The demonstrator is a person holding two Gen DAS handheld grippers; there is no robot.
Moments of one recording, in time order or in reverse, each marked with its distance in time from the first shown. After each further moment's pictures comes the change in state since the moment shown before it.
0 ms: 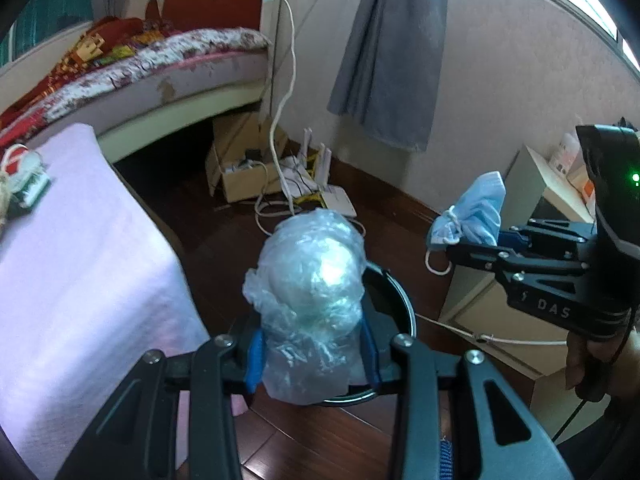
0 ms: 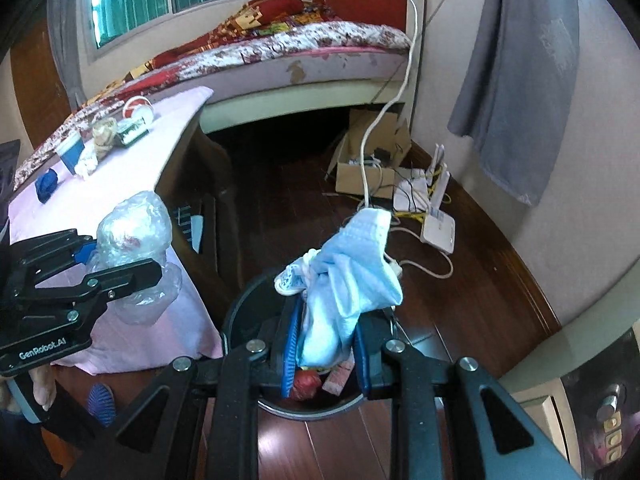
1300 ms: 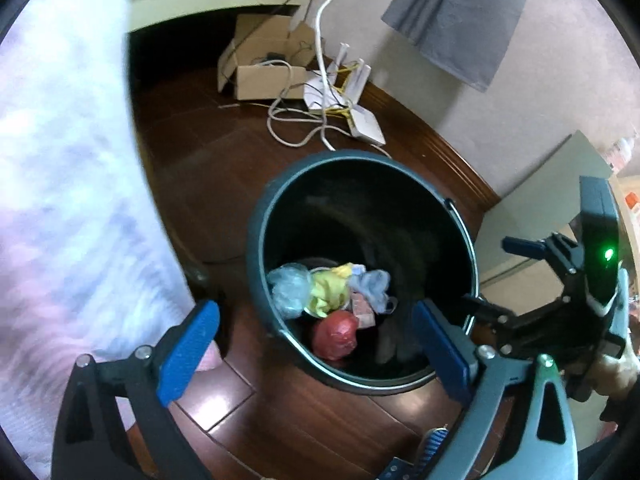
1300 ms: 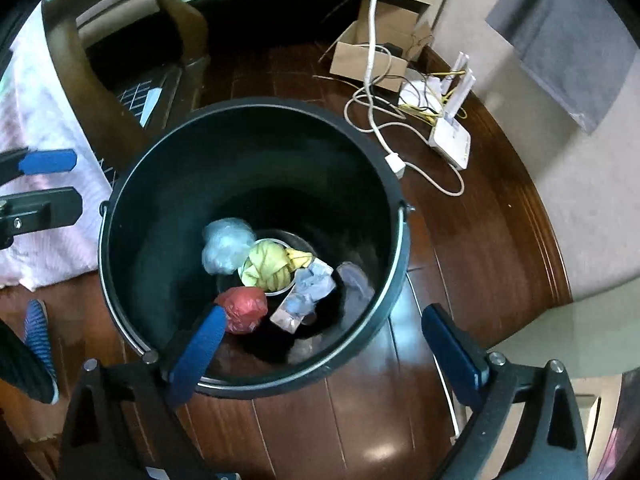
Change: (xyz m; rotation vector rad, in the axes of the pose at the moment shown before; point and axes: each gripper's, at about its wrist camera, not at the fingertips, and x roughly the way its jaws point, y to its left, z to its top) left arm 0.102 0.043 -0.056 -0.187 0.229 -0.020; right arm 0.151 -0.026 -0.073 -0.124 0.305 -0.079
